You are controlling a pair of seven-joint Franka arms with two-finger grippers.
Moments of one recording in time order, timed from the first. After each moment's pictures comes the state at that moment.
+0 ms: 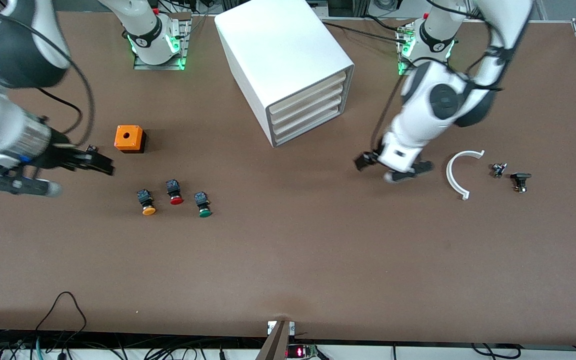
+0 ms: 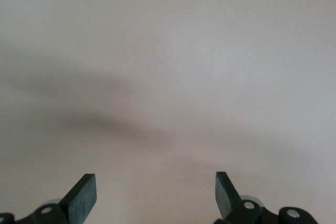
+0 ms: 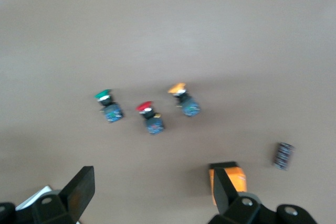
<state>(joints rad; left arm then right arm) 0.03 0.20 -0.41 -2.05 -0.10 2.35 -0.71 0.08 0.23 0.00 -1.48 0.04 1.68 0.23</state>
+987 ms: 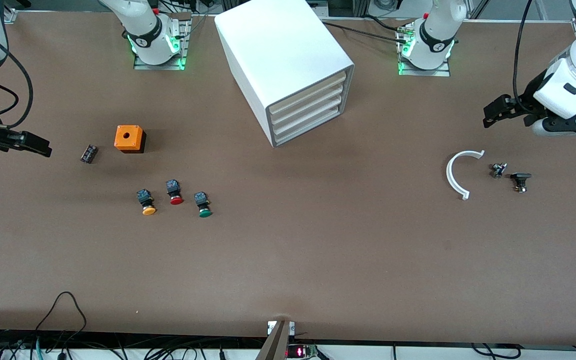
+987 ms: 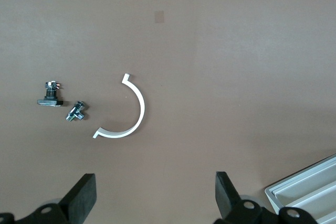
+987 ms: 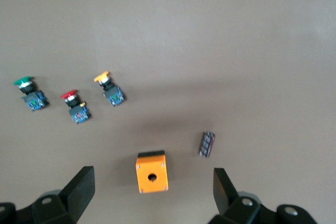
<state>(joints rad) 0.08 -0.09 -0.13 -1.81 -0.03 1.68 -0.10 0.02 0.13 -0.08 -1.61 -0.06 1.71 0.03</state>
